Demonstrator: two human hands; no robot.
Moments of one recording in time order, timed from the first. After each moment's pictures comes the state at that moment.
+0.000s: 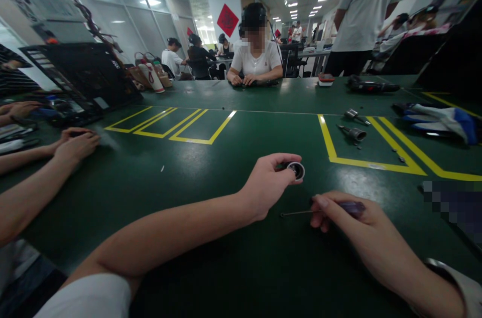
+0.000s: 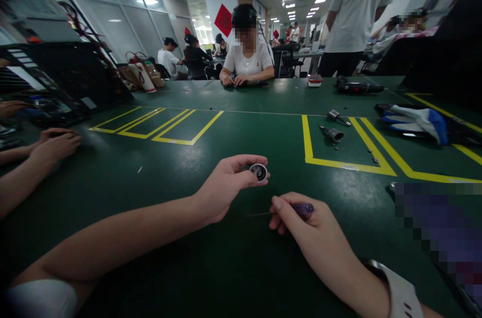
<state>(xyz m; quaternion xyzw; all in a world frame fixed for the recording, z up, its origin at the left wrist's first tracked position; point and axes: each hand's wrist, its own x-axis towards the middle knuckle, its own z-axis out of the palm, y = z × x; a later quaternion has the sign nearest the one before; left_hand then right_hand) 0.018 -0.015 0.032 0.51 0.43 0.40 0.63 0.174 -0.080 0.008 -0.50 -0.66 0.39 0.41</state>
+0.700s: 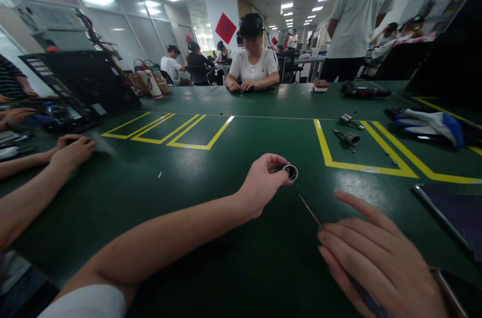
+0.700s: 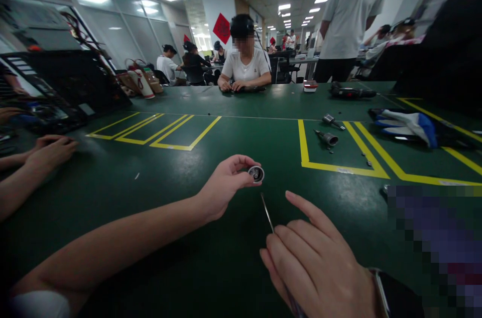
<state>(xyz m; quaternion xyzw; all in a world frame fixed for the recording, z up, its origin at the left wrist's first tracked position) 0.015 -0.003 0.021 0.53 0.43 0.40 0.61 0.173 -0.101 0.020 -0.31 -0.86 -0.13 0.39</state>
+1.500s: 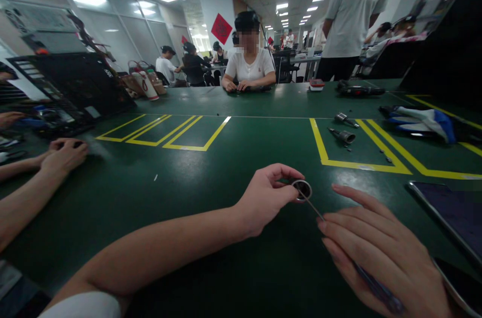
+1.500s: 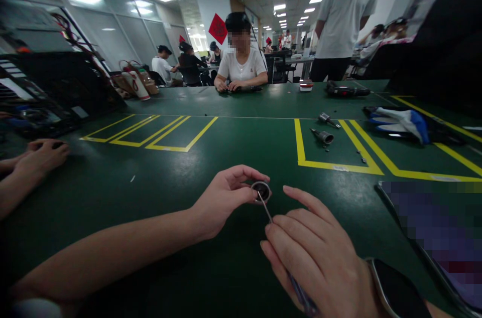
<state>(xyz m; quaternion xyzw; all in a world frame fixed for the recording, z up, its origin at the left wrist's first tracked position) 0.019 -0.027 0.031 0.54 0.37 0.37 0.66 0.180 -0.098 0.027 -0.31 -0.84 -0.13 0.43</state>
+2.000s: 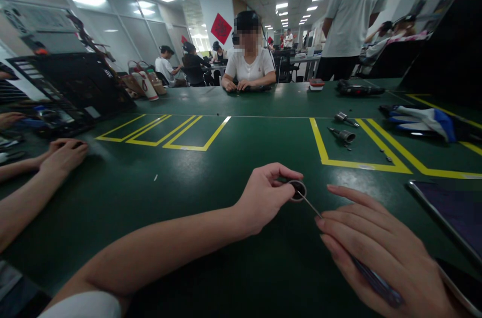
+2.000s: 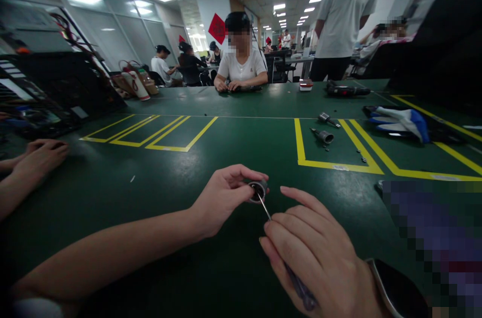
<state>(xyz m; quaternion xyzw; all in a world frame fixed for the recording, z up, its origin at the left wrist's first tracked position) 0.018 -0.024 0.024 0.56 0.36 0.39 0.64 0.180 -0.099 0.025 -0.32 -0.85 -0.09 0.42</state>
